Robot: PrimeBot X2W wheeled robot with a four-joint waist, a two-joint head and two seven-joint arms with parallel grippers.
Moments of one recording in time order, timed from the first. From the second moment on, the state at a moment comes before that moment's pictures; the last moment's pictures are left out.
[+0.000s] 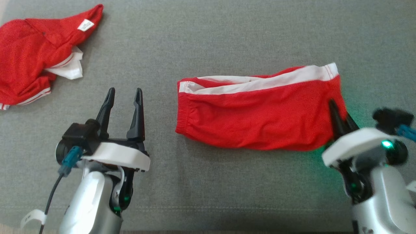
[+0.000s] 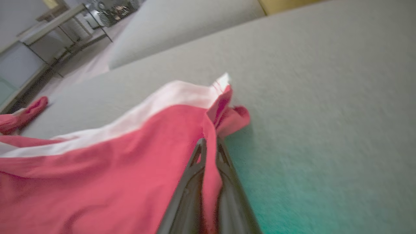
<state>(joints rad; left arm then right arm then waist) -0.24 0.10 -0.26 0.20 -0.30 0.05 -0.26 -0.20 -0.05 -0.05 0.20 0.33 0.13 0.21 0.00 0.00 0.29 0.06</state>
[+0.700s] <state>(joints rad) -0.21 0.09 -0.29 0.22 -0.30 0.04 -0.26 -0.34 -0.06 0.53 0.26 0.59 0.13 0.18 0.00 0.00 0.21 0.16</state>
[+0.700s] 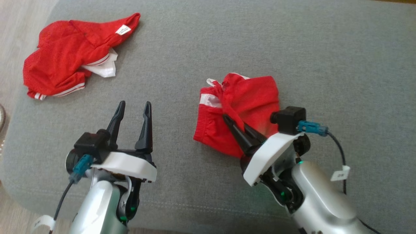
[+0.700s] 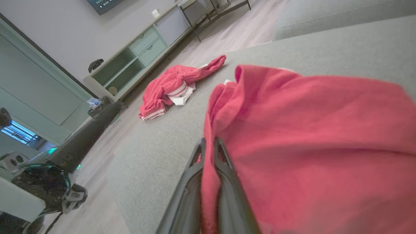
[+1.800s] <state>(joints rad) -0.16 0.14 -0.25 0.17 -0.29 0.07 -0.26 -0.17 -0.06 0.00 0.09 0.21 0.13 -0.03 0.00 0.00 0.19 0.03</state>
